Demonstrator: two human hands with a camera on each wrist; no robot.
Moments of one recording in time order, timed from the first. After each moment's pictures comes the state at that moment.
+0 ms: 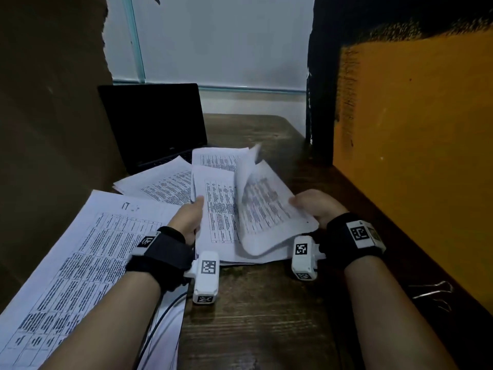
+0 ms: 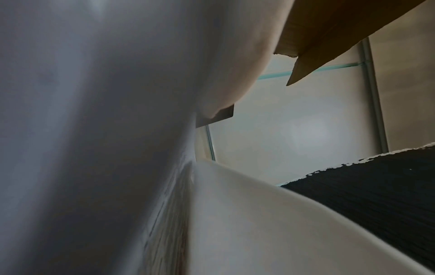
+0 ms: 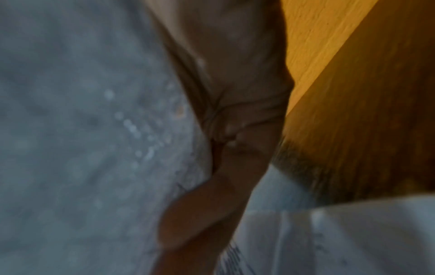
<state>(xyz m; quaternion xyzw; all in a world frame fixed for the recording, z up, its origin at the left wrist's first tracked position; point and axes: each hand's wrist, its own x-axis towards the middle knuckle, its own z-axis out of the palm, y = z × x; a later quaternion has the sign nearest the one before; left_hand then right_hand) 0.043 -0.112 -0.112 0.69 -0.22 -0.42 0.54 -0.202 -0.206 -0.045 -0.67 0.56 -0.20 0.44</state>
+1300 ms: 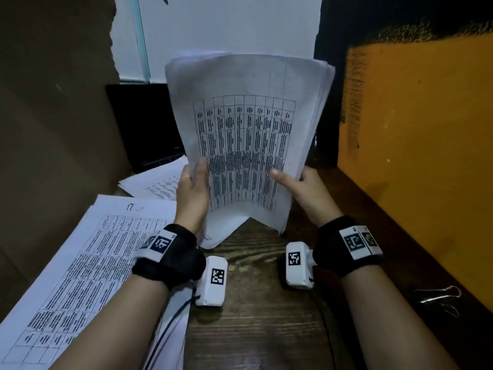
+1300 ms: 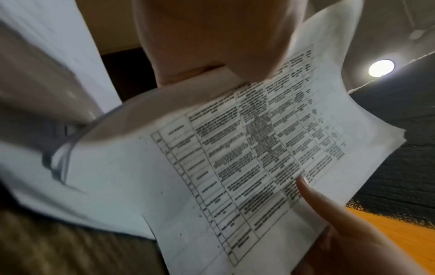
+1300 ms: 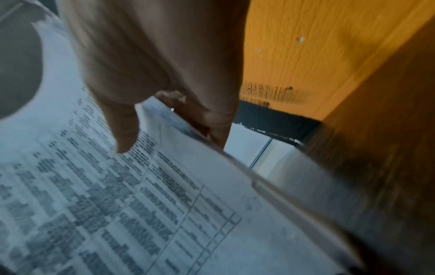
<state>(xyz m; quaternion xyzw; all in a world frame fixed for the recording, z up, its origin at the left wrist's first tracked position) -0.002 -0.080 -0.046 0.57 -0.38 -0.15 0.72 -0.181 -0.172 -0.024 -0.71 0.27 -0.43 0.48</state>
